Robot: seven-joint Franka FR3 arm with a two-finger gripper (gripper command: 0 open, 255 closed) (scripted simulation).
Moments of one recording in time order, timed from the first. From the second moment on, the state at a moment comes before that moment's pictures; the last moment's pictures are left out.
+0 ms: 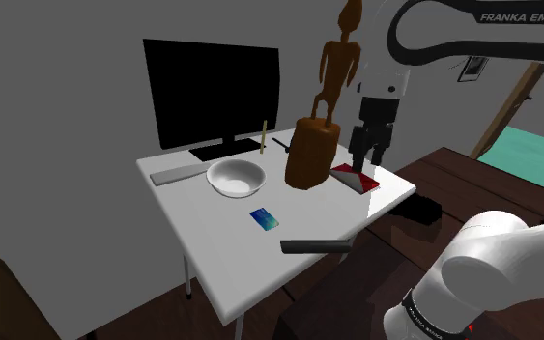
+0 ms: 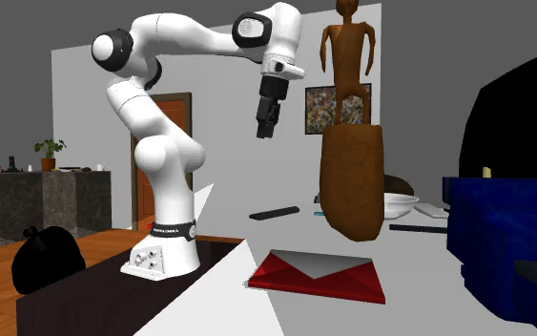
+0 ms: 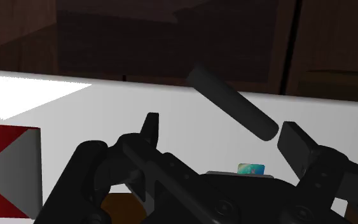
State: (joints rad) arm -0.02 -0.74 0.02 -2.42 0.11 1.47 -0.01
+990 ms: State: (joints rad) arm 0.24 -0.76 0.14 -2.85 0.06 2.08 -0.41
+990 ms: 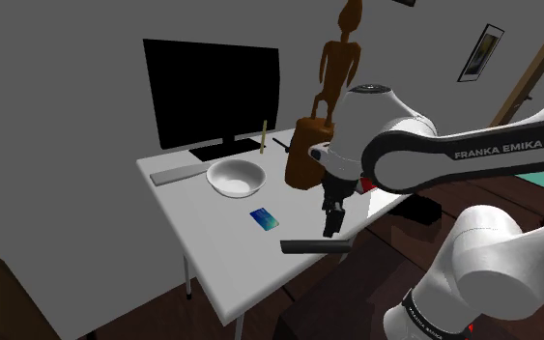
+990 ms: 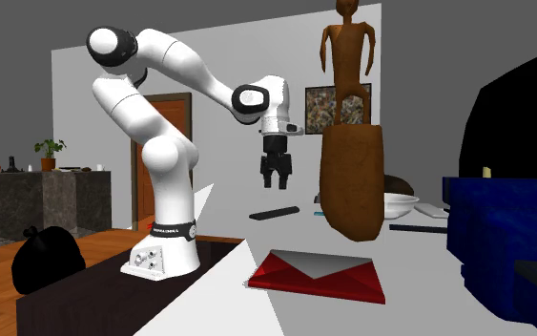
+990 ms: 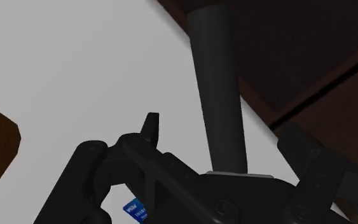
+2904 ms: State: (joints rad) arm 0.30 -0.61 0.19 -3.00 0.04 2.44 -0.49
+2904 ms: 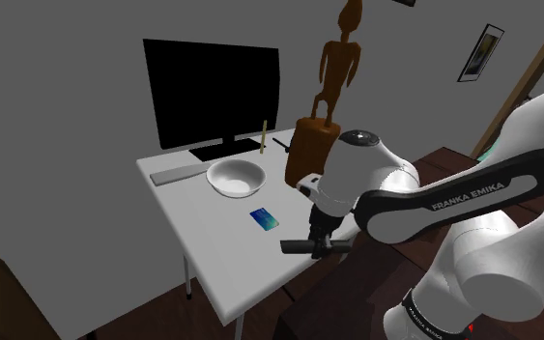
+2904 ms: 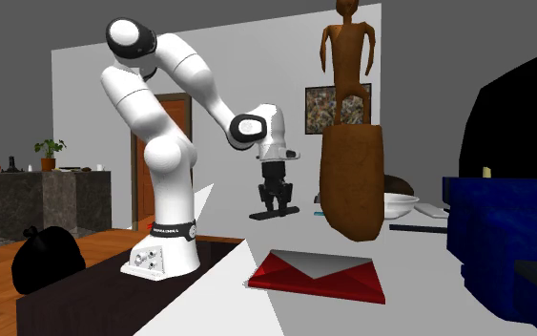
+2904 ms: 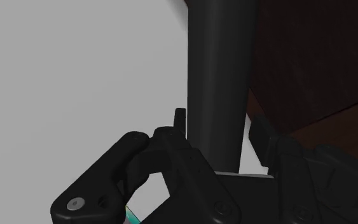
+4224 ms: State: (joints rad) arm 0.28 -0.63 0.17 -2.77 0.02 2.19 -0.50
